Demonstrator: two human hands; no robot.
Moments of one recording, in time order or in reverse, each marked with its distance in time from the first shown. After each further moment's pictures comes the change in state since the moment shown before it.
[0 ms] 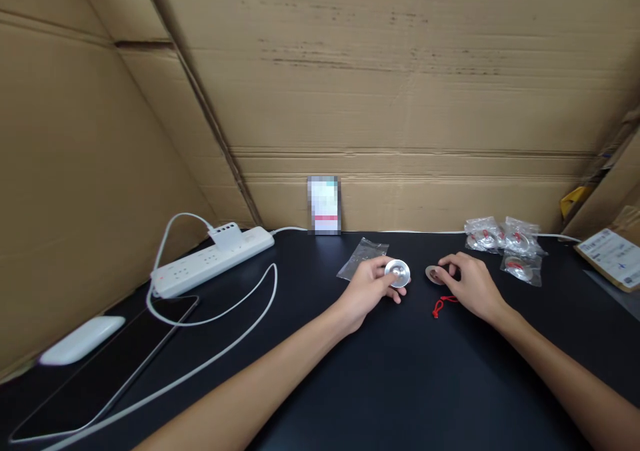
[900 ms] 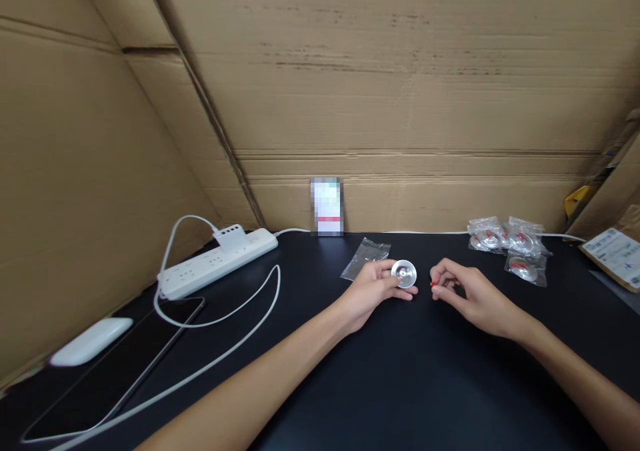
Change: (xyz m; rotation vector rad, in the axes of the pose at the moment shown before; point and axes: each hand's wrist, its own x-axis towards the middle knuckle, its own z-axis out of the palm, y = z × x) left_hand -0.002 0.004 -0.001 -0.079 -0.105 -0.058; right_hand -0.017 -0.037 -0.028 0.528 -0.360 -0.178
